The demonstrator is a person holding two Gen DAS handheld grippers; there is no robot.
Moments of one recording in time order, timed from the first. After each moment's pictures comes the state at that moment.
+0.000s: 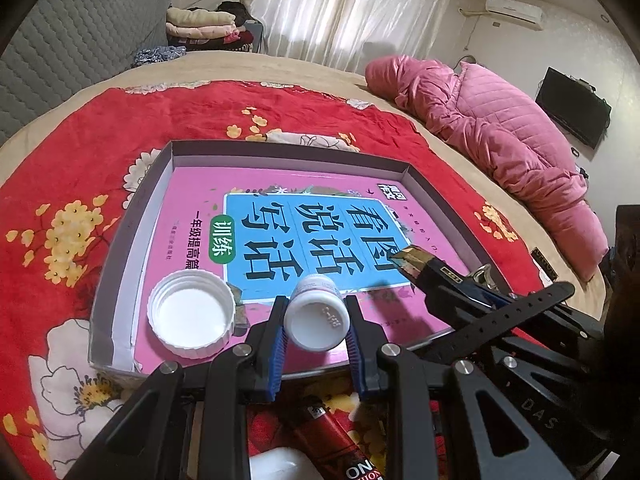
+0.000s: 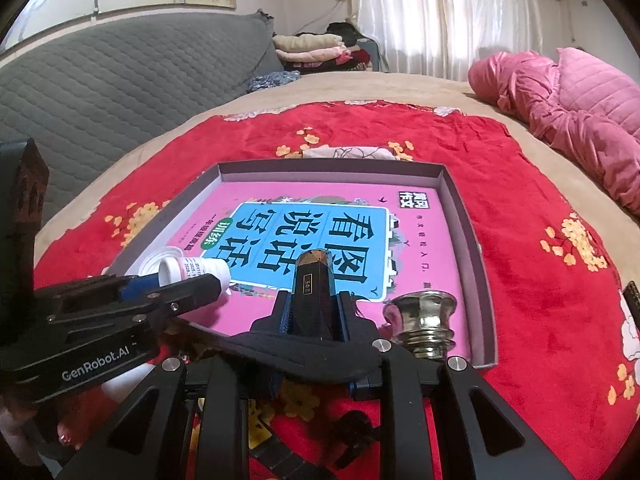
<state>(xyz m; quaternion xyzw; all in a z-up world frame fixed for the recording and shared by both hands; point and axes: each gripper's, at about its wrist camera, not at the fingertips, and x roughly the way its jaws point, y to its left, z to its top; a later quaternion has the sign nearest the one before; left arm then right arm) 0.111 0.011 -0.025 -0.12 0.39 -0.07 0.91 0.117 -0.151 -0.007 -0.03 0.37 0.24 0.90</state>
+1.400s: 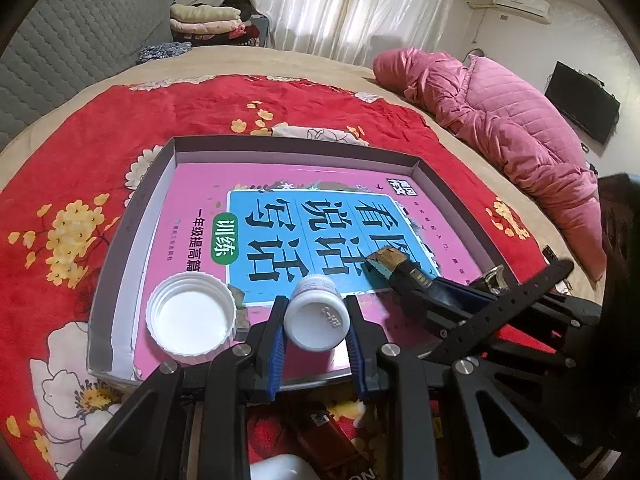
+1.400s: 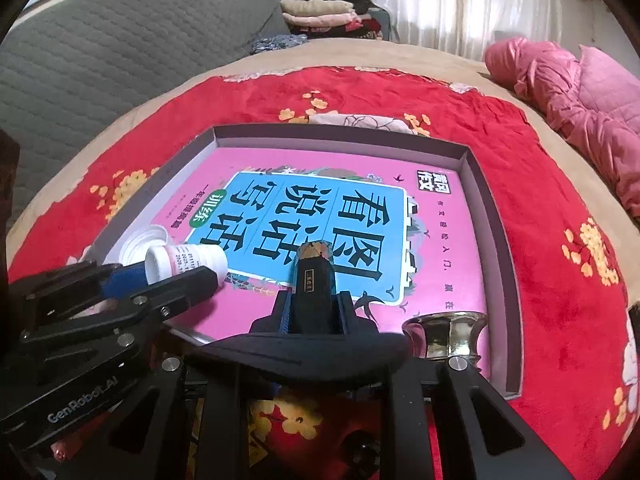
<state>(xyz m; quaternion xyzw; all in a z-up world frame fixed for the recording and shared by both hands) 0.119 0.007 -0.031 -0.11 0.41 -0.05 0.91 0.143 -0.127 -0.020 -0.08 0.42 0.24 0.87</state>
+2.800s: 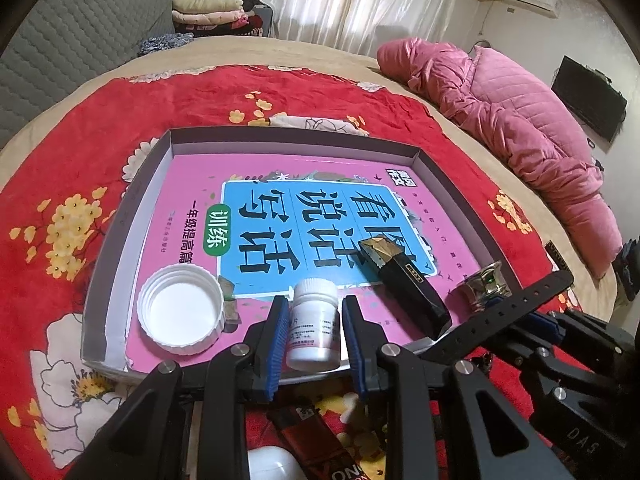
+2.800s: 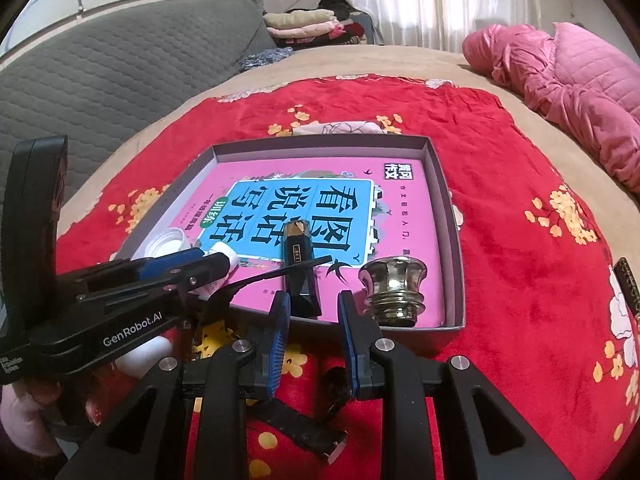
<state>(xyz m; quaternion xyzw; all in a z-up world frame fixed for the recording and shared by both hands) 0.122 -0.002 -0.028 -0.11 0.43 -0.04 0.90 0.109 -0.170 0.004 -0.02 0.42 0.23 0.88</state>
